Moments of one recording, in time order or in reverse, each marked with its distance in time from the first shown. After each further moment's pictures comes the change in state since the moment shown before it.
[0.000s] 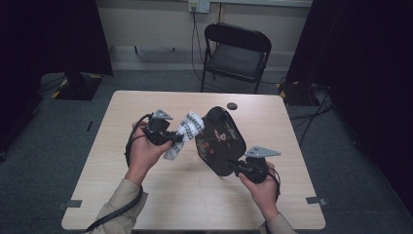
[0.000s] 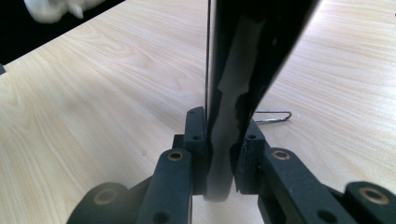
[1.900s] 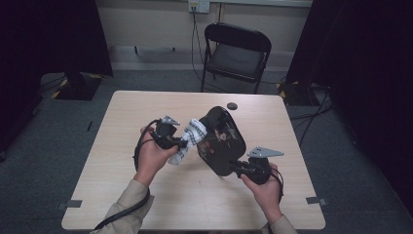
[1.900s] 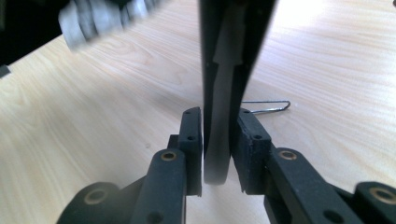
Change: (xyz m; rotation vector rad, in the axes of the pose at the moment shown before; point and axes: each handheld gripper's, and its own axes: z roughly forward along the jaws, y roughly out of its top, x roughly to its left) left arm -0.004 -0.009 0.025 0.057 -0.002 -0.005; right arm -0.001 0.000 -0.009 0.023 0.005 0.033
